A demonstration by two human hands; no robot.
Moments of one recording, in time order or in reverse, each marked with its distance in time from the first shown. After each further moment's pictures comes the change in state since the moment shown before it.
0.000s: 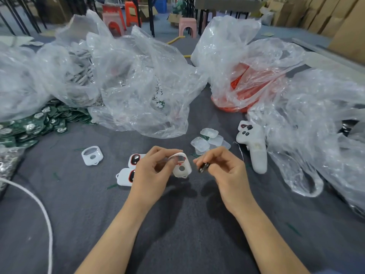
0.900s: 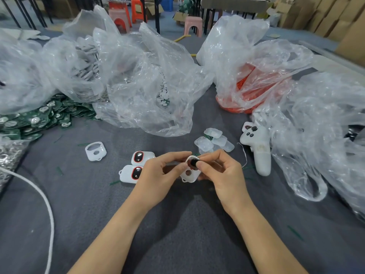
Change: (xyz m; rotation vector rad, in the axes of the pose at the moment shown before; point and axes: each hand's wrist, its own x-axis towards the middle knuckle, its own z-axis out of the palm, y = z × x) left_hand -0.005 0.008 -0.001 -0.102 -0.187 -0.126; right_hand 0.001 0.005 0.007 -0.093 0.034 0.163
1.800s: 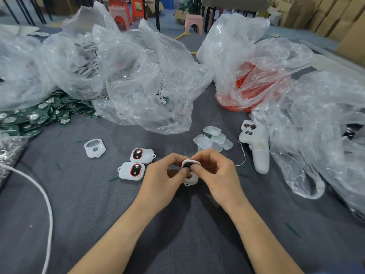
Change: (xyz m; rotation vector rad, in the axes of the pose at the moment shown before) left_hand -0.012 0.003 0.014 0.119 0.088 -0.021; right_hand -0.002 -0.001 0.003 -0.228 -0.077 -0.076
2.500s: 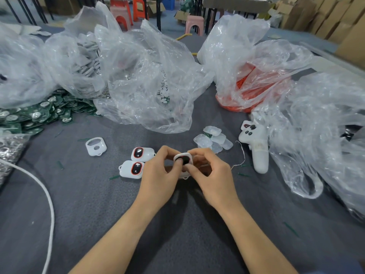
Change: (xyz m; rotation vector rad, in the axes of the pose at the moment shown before) left_hand 0.003 -0.002 0.004 0.127 0.204 0.056; right_hand -0.006 -0.007 0.009 -0.243 0.051 -0.073
